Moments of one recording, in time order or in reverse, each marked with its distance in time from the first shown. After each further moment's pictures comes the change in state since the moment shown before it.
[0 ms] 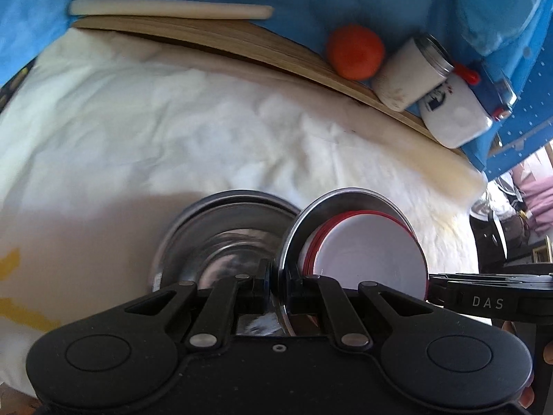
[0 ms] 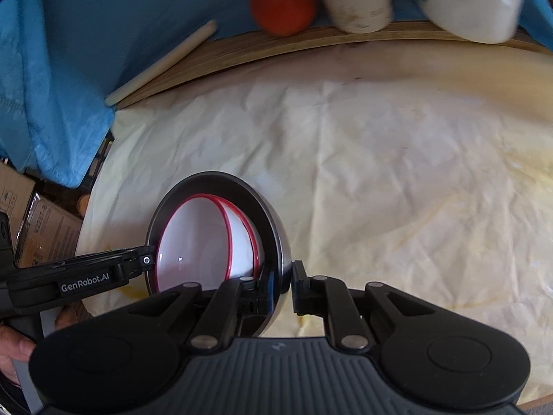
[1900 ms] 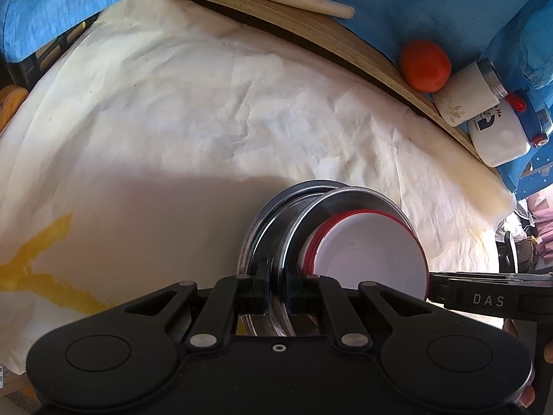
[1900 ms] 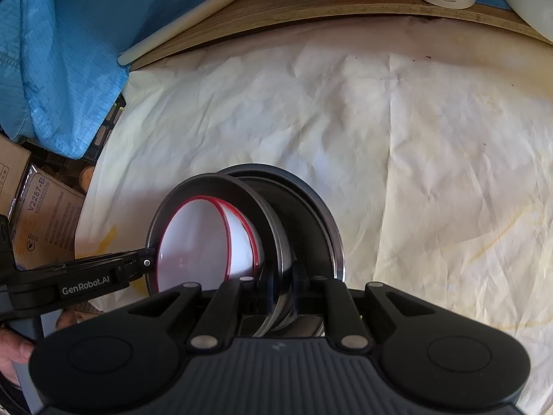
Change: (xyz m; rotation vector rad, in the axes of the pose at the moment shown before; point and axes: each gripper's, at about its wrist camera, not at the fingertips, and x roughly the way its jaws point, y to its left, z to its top) left arm 0.001 0.061 -0.011 -0.100 0.007 0.026; right arm 0.047 0.050 0.003 -0.056 0.080 0.010
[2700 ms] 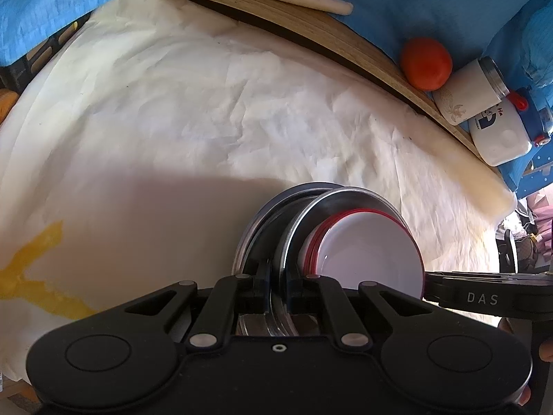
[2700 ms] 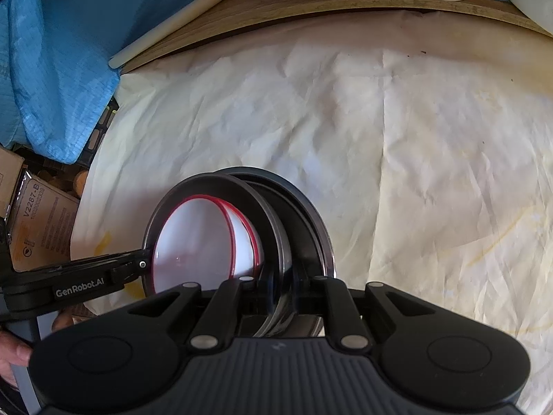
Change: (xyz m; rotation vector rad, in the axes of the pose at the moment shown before) left arm 0.007 -0.001 0.005 0.003 0.009 -0.004; right arm 0.006 -0.005 0.004 0.019 0.005 -0.002
